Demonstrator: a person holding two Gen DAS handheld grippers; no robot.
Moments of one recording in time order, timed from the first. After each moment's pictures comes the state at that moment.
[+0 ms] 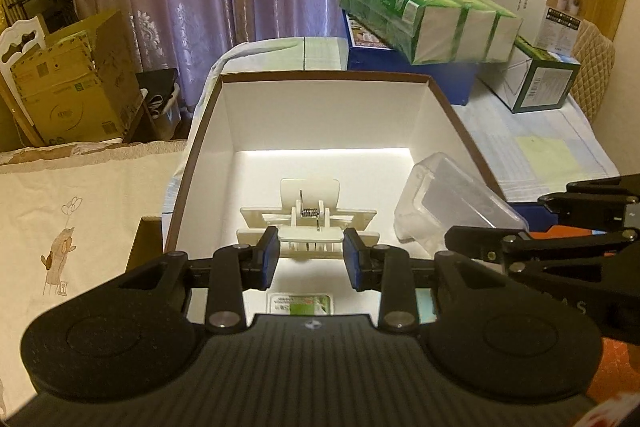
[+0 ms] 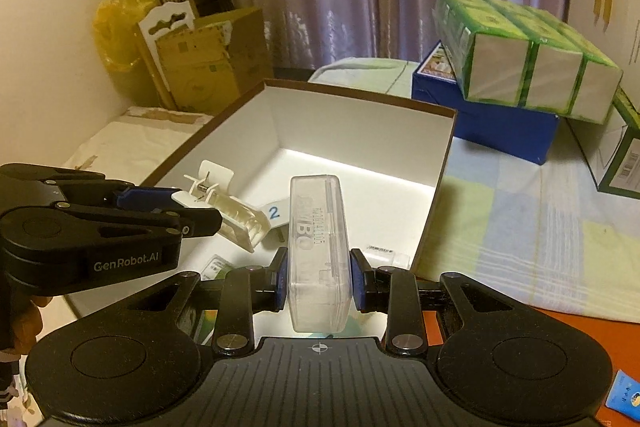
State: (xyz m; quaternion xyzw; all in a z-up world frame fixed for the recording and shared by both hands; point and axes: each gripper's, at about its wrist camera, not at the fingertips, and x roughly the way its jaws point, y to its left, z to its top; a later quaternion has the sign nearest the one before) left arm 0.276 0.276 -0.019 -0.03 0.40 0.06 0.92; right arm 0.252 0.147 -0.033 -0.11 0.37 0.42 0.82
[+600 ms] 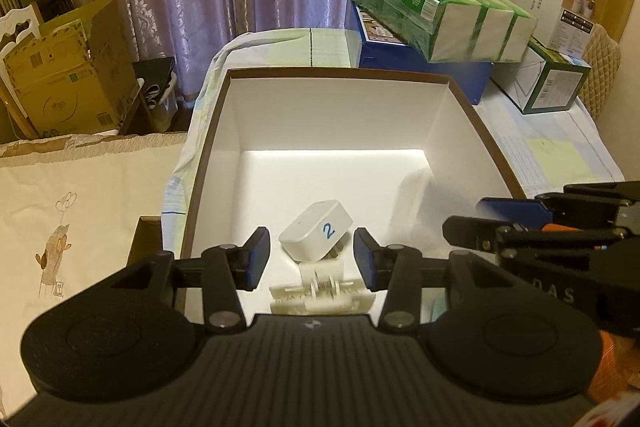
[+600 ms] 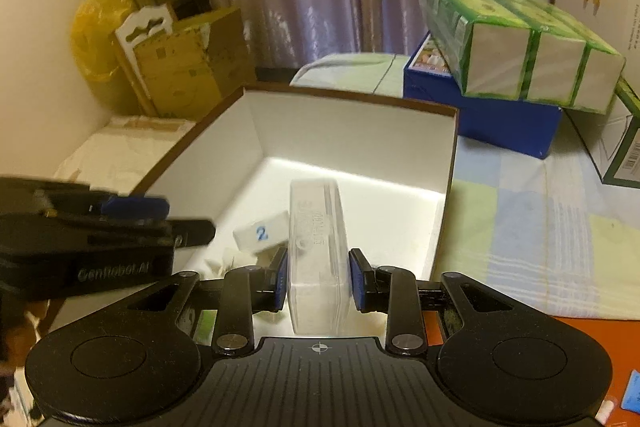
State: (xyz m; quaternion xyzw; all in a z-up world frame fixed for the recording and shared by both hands) left arm 0.296 0.299 -0.022 -0.04 0.41 0.06 0.91; right arm 0.270 0.171 -0.042 -0.09 0.38 0.39 0.83
